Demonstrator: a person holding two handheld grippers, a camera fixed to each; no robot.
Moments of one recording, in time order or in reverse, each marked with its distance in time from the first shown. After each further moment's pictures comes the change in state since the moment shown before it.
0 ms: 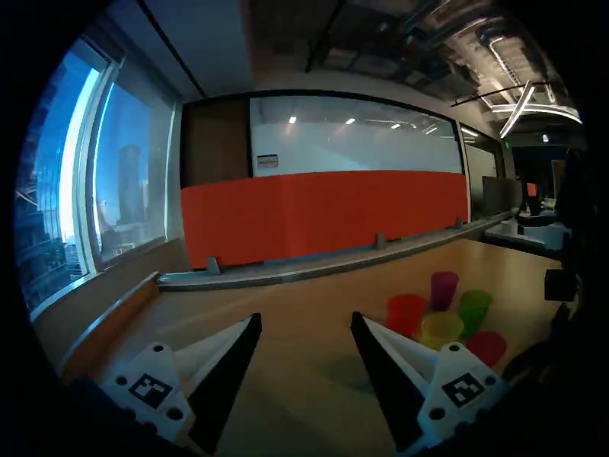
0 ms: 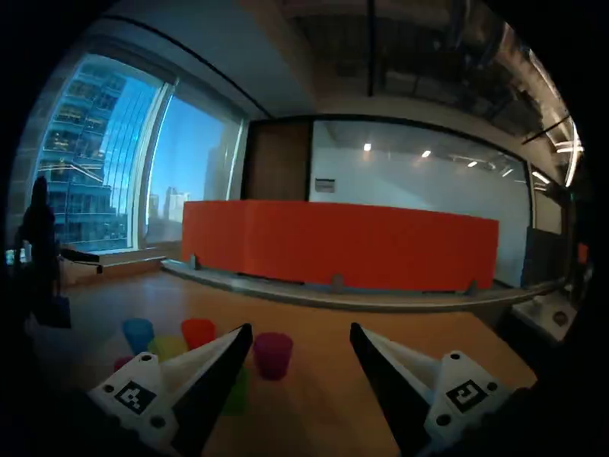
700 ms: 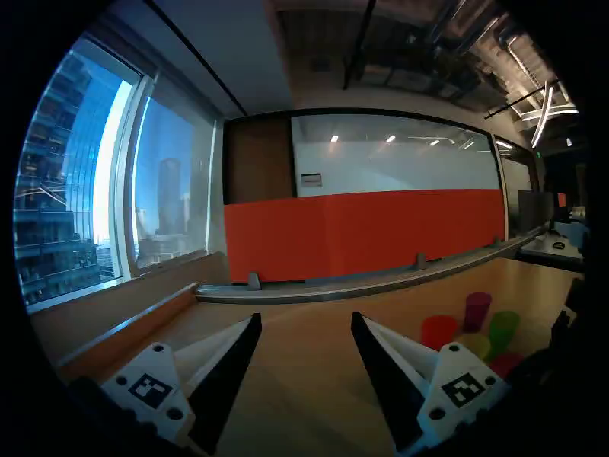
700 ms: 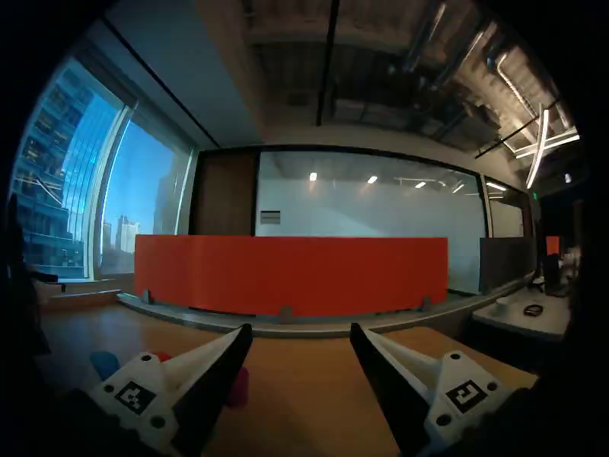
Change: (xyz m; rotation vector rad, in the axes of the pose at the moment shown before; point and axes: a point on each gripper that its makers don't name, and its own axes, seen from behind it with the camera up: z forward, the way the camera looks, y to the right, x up) left arm 0.015 -0.029 -0.008 0.208 0.083 -0.014; right arm 0.031 0.046 -0.010 -0.232 0.130 0.042
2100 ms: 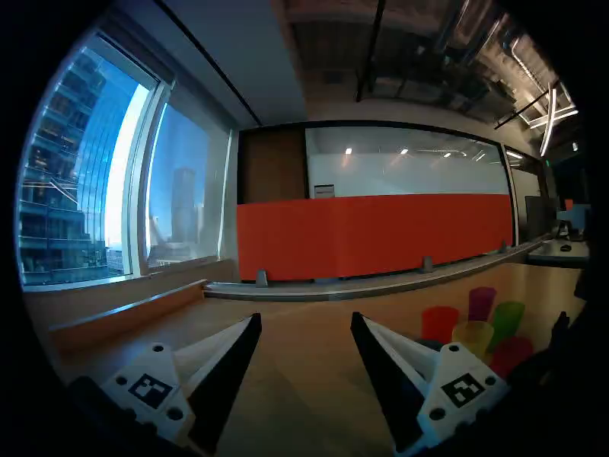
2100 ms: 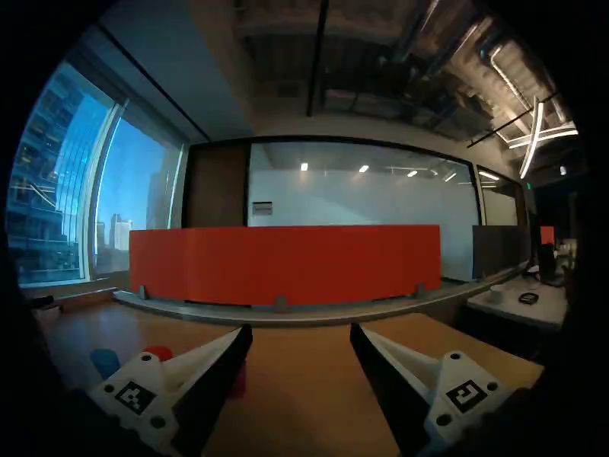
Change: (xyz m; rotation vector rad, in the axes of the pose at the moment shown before) left arm -0.043 0.016 -0.022 0.059 0.060 -0.032; right arm -0.016 0.005 -0.013 -0.038 -0.050 0.027
